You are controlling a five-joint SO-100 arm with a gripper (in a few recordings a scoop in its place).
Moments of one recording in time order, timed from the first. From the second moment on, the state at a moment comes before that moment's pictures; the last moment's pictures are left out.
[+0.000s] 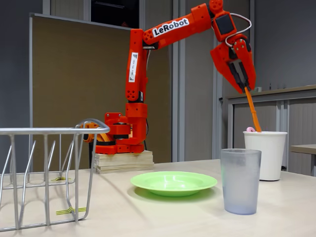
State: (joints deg) arm -56.1 88.7 66.6 92.5 16.8
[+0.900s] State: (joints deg) arm -35.9 116.5 83.3 92.5 -14.8
